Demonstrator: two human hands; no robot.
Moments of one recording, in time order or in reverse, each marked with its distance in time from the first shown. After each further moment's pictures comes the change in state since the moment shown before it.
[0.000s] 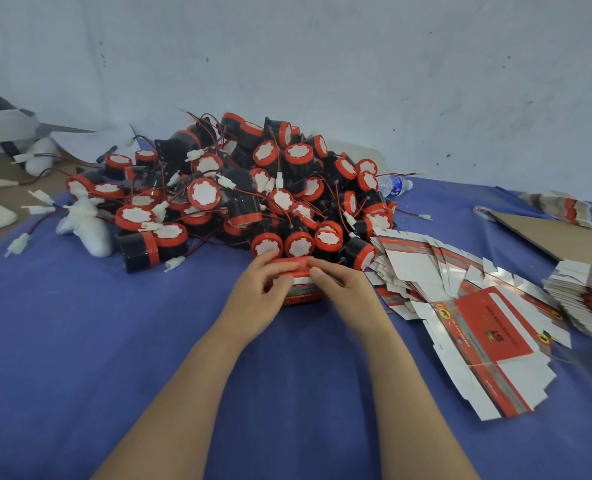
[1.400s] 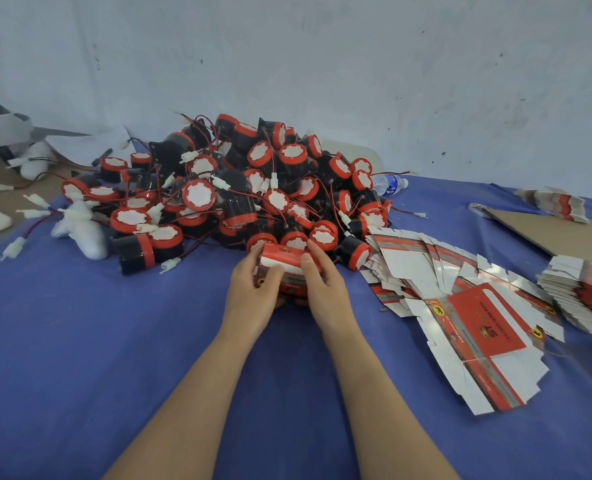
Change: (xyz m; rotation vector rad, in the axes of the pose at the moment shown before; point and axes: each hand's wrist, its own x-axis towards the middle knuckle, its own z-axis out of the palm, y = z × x) left_hand 0.002 0.003 0.015 -0.362 0.229 -0.207; right_hand 0.001 -0.003 0.035 0.255 0.214 0.069
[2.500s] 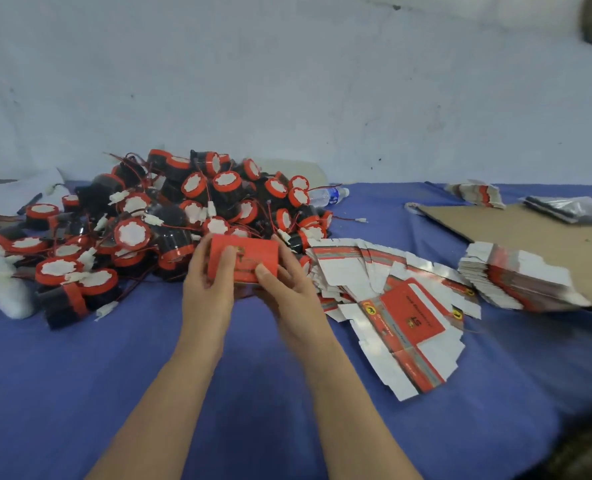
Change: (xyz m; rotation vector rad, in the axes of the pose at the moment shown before) left_hand -0.018 0.064 0.037 -0.112 0.070 0.112; right_hand -0.018 -0.047 -0.035 0.382 -0.117 -0.047
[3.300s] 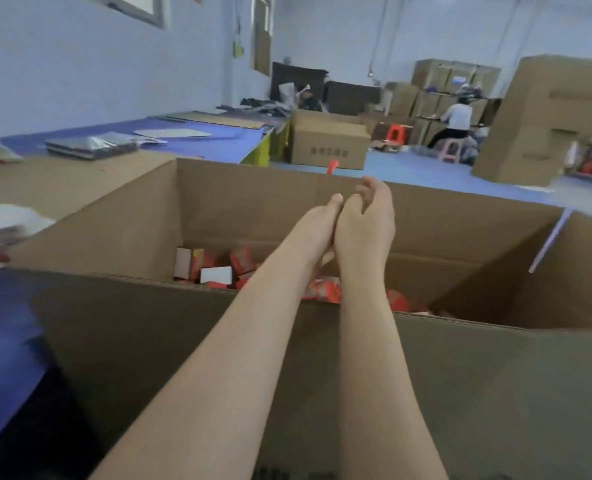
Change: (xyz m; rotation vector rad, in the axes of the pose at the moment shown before) left_hand -0.473 0.138 0.355 -0.142 -1.800 -0.544; right_hand -0.440 -0.292 -0.228 -0.869 1.916 -0.342
